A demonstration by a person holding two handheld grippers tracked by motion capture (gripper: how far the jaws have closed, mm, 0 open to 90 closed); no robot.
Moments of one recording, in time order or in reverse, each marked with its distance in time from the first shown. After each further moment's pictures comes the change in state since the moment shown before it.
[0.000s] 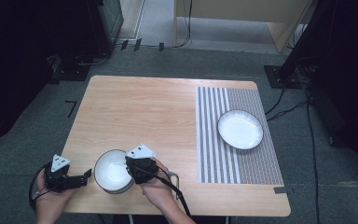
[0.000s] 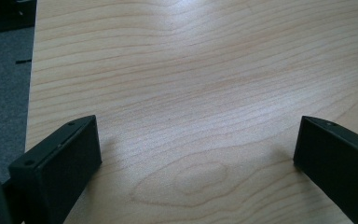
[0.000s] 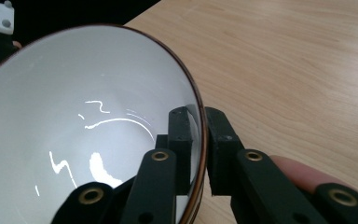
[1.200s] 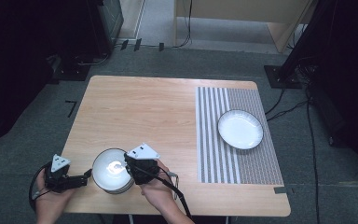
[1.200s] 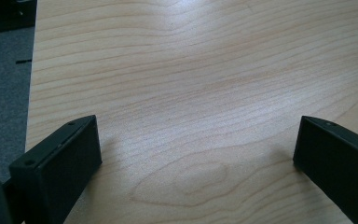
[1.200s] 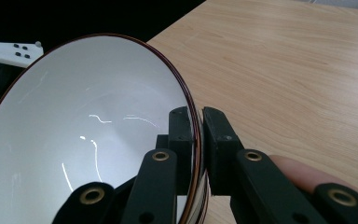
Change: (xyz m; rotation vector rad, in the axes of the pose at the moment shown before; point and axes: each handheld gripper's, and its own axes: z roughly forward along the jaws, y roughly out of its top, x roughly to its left) left arm 0.000 0.000 0.000 -0.001 0.000 -0.002; right arm 0.006 0.008 -0.017 -0.074 0.001 0.004
